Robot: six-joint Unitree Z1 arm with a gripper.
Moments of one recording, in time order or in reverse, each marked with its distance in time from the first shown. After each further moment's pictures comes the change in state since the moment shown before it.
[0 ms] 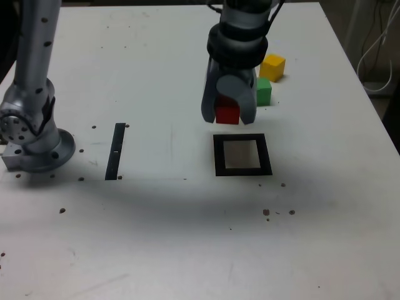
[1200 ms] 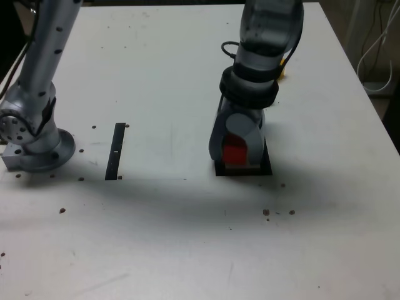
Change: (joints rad) arm -0.033 0.129 0.025 -0.103 -0.139 0.068
